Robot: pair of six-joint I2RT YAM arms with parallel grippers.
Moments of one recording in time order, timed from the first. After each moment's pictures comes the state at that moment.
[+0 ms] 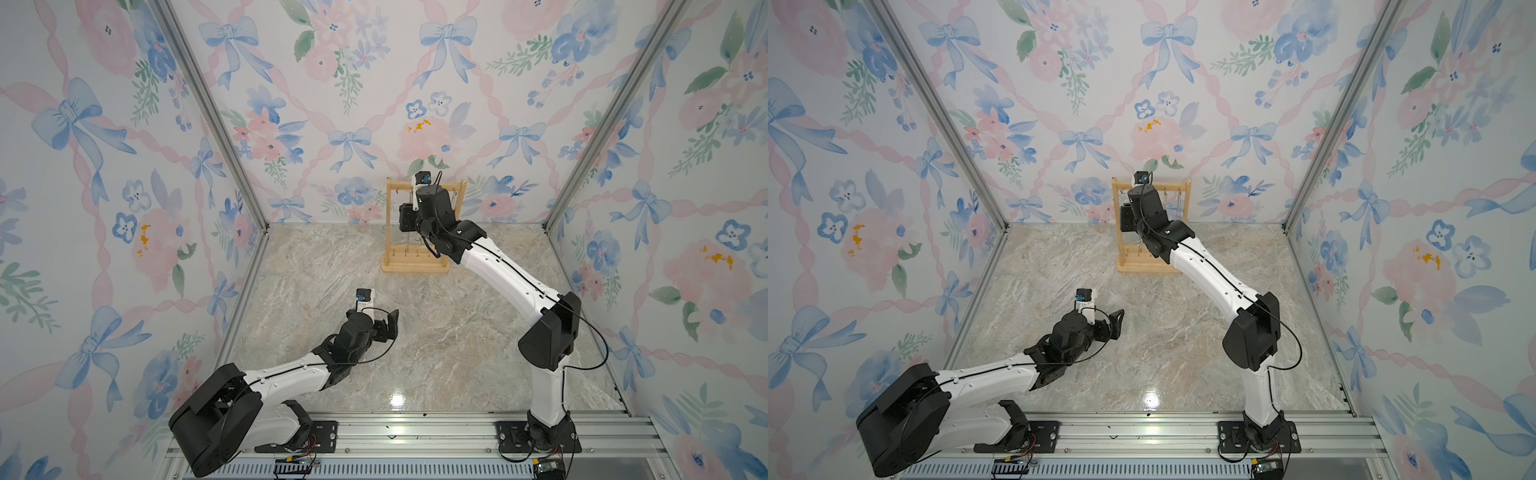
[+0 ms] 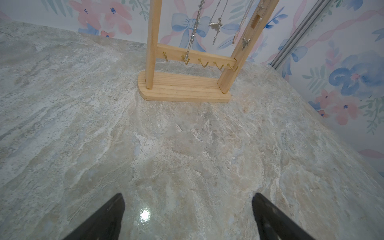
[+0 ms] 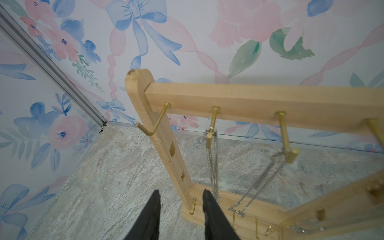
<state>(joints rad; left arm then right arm) -0.76 1.23 0.40 0.43 -0.30 -0.44 0.66 2.02 2.08 -0.45 0.28 0.32</state>
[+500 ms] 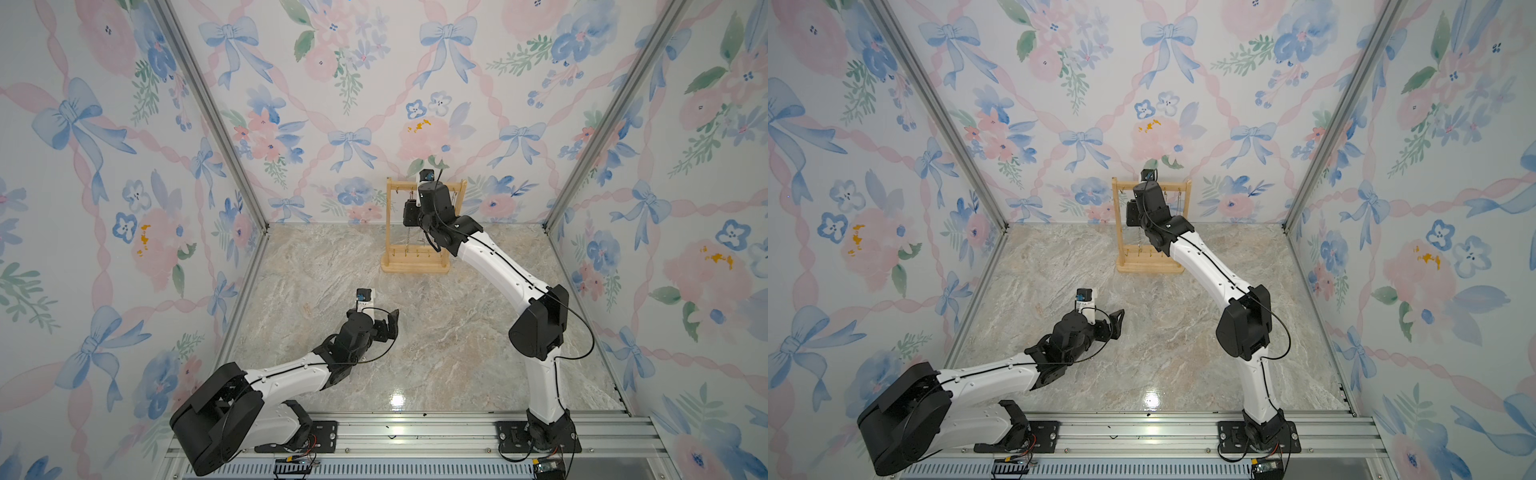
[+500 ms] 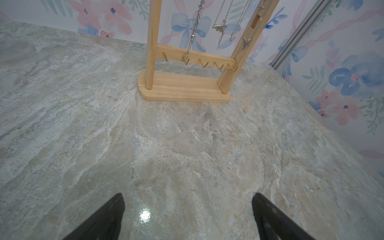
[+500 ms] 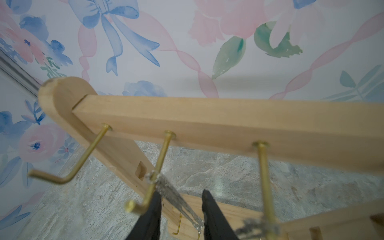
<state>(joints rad) -0.76 1.24 0.40 0.44 -0.30 -0.44 0.61 2.12 2.17 -0.44 0.28 0.32</state>
